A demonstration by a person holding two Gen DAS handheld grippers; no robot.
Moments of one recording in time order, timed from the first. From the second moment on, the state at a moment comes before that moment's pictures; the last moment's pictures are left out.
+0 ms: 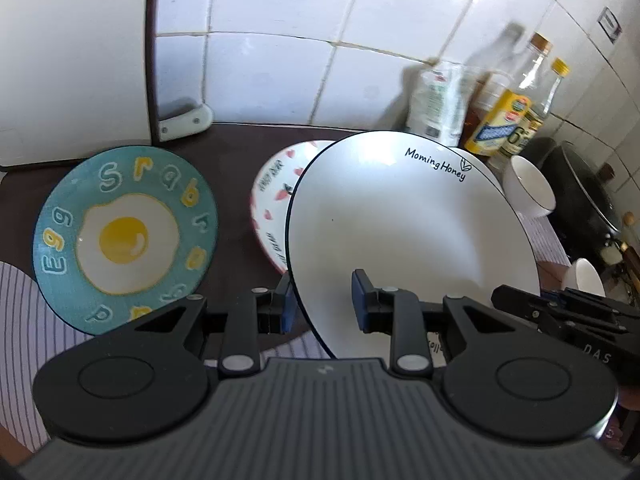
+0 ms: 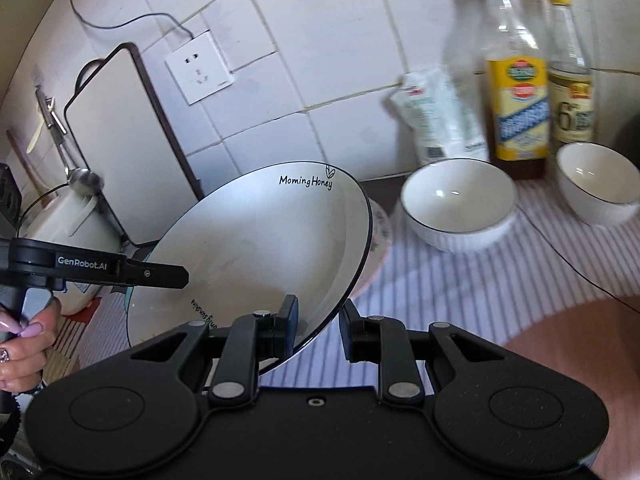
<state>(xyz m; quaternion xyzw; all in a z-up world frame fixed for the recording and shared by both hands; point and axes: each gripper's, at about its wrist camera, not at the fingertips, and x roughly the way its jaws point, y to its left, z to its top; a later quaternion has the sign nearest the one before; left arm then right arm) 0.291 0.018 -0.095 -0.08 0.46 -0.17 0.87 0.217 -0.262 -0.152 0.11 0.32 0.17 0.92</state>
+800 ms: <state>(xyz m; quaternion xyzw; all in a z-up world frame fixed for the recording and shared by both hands) 0.351 0.010 -0.151 -0.06 0.50 -0.13 0.85 0.292 -0.249 -0.194 0.11 0.36 0.16 0.91</state>
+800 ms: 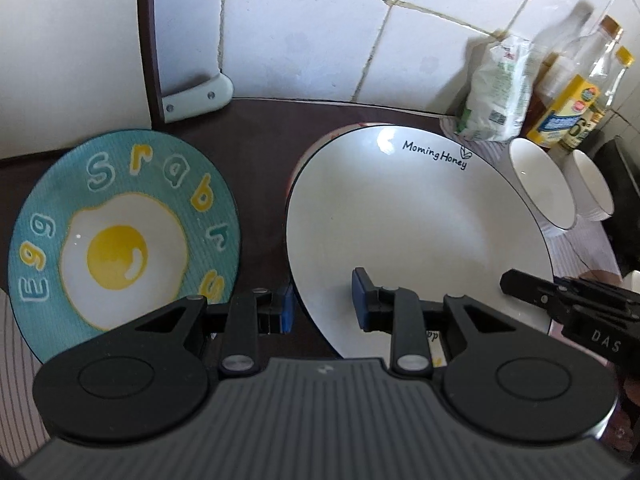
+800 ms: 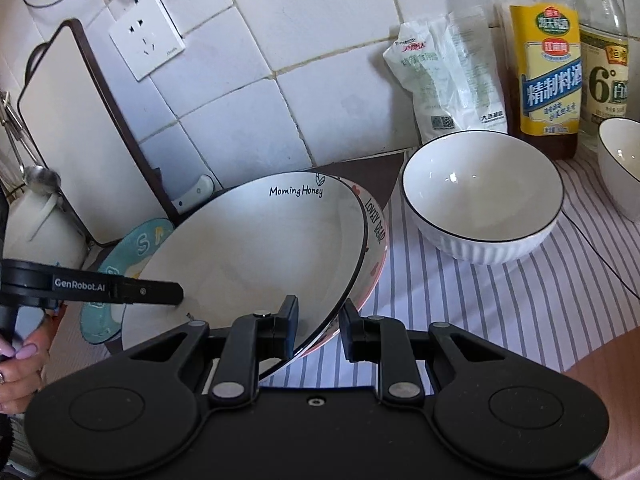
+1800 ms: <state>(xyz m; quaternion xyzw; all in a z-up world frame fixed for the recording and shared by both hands) 0.375 0.005 -0.169 -0.09 0.55 -0.11 0.83 0.311 -0.212 -0.193 -0.01 0.37 0.06 0.93</state>
